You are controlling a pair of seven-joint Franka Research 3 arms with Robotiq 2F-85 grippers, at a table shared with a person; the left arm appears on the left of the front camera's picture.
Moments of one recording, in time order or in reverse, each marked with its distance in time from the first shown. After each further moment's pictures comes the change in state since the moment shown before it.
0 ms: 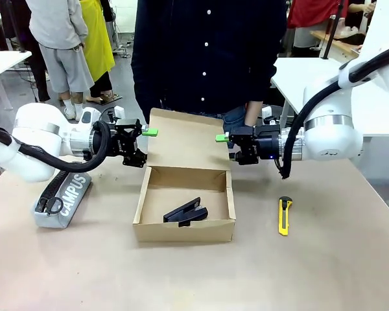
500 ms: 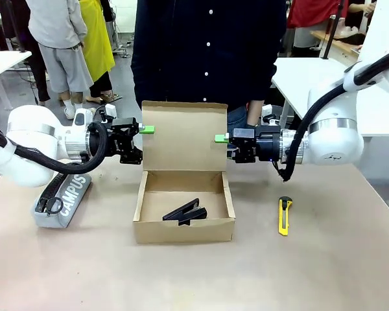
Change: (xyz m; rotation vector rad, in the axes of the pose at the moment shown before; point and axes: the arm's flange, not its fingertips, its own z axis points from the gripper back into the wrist) left arm -0.006 -0.004 0.007 0.005 -0.121 -0.062; right arm -0.013 0.007 -0.001 0.107 0.014 0.105
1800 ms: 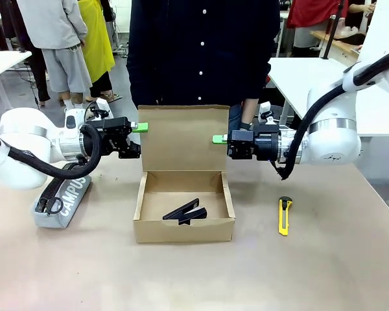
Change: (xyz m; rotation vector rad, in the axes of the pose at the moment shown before) left arm -0.007 -0.011 0.007 -0.109 -0.005 -0.236; right arm -0.002 0.010 -0.007 0.053 0.011 0.176
